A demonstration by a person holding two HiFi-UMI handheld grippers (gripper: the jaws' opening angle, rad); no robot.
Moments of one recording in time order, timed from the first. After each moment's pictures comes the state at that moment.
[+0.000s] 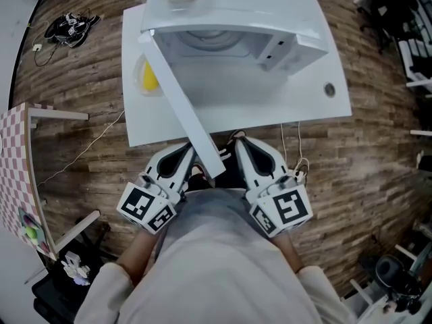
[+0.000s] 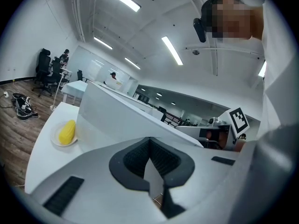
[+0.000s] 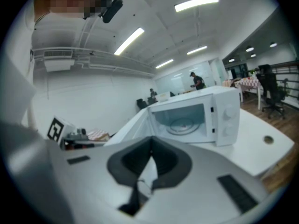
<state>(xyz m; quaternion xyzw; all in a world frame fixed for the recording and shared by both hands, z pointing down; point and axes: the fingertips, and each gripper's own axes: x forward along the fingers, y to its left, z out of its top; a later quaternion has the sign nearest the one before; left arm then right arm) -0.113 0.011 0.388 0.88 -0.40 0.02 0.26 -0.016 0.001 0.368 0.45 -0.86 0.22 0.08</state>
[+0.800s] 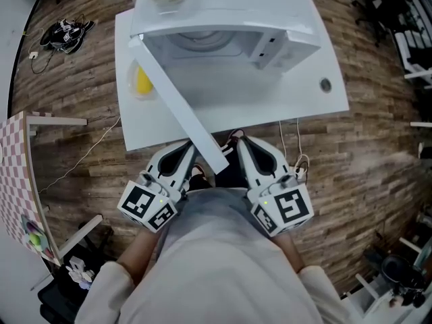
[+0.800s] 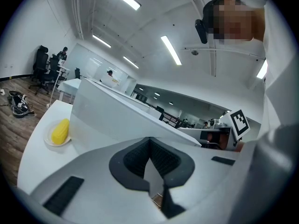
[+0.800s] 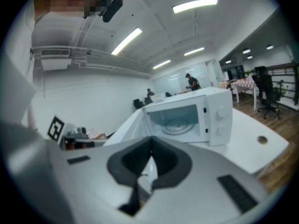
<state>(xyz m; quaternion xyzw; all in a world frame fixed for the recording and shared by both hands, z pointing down) -0.097 0.003 0.387 0.88 -0.38 0.01 0.26 0.002 0.000 0.369 0.46 -0.85 0.22 0.08</state>
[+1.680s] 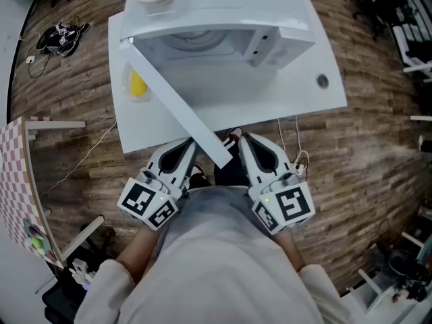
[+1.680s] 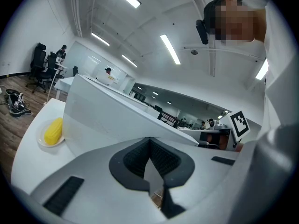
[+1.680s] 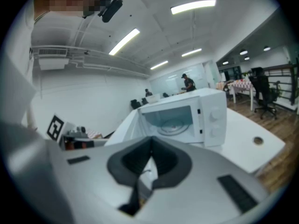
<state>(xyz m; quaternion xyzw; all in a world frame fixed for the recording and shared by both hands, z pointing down) -0.080 -0.006 0.388 0.89 -0.37 0.01 0.27 0.019 -0.007 0.371 0.48 -0.85 0.22 0.08</state>
